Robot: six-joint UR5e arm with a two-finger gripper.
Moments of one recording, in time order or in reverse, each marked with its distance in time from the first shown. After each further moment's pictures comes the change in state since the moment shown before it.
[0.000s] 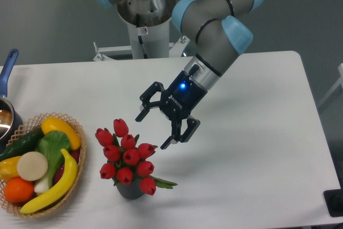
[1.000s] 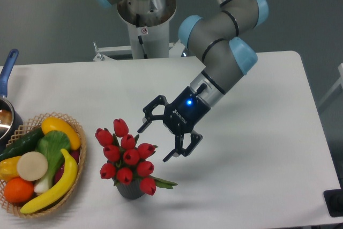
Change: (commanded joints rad) arm -0.020 -0.104 0.084 0.006 -0.029 -0.035
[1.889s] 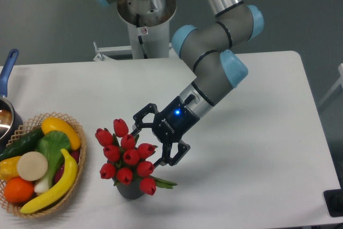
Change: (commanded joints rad) arm -0.058 -0.008 -0.009 0.014 0.014 0.032
